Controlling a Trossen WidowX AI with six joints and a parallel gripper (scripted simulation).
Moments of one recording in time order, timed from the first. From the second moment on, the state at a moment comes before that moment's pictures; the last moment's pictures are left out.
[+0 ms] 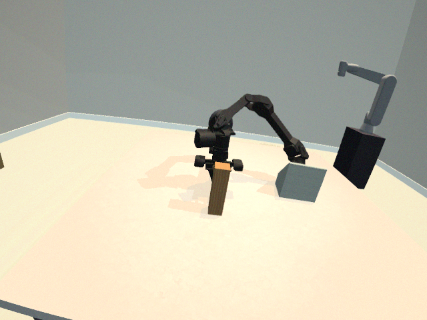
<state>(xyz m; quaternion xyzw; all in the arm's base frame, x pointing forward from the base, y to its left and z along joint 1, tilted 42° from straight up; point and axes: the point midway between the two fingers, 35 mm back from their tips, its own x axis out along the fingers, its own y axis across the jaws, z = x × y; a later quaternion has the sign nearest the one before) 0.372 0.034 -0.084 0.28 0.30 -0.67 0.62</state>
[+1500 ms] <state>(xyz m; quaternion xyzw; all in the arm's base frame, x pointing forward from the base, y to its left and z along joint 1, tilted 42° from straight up) 0.370 0.036 -0.088 0.28 0.30 -0.67 0.62</state>
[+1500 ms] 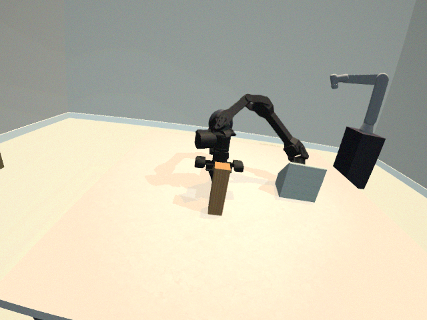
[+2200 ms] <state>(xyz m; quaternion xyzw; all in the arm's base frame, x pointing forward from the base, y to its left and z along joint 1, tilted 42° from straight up) 0.371 0.038 -0.088 0.28 0.30 -0.67 0.62</state>
